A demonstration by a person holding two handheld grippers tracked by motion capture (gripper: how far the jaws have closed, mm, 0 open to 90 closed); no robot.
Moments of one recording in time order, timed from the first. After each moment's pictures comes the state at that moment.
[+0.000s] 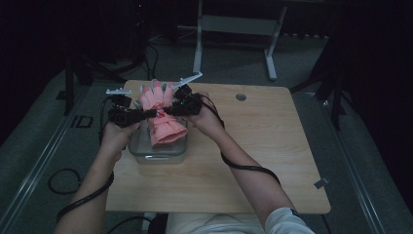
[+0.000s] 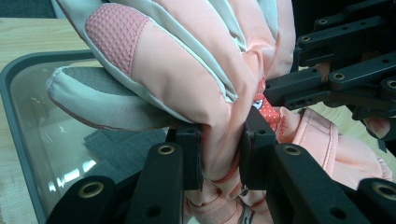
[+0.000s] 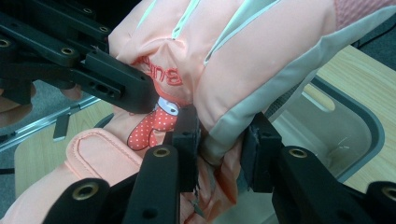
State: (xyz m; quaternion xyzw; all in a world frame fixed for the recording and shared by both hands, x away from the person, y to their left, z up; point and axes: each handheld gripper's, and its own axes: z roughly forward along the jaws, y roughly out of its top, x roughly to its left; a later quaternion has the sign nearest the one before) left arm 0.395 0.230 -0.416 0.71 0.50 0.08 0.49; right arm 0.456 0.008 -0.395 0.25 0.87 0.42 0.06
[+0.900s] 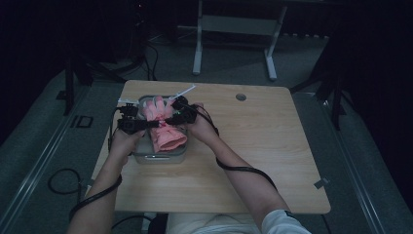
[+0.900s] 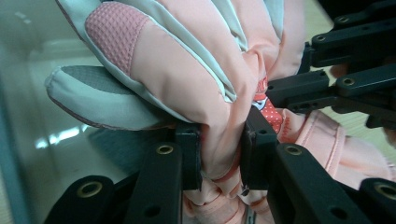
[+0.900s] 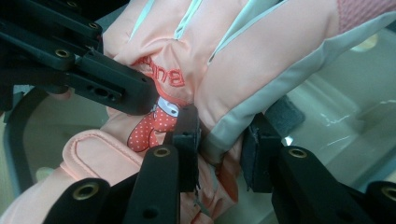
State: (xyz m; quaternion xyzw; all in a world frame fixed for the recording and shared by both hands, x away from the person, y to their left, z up) left arm 0.423 0.227 -0.478 0.71 0.56 0.04 0.42; right arm 0.481 0.021 -0.464 0.29 0.89 0.36 0.03
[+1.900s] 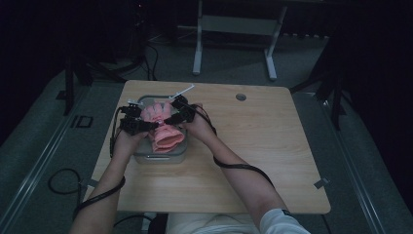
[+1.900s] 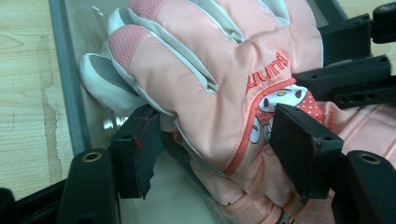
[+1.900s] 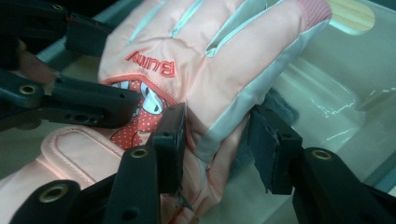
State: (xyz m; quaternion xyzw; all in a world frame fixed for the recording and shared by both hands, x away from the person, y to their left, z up) left arm 0.426 0.219 -0.483 0.72 0.60 0.12 0.34; right arm 0.497 0.024 -0.476 0.32 0.88 0.35 0.02
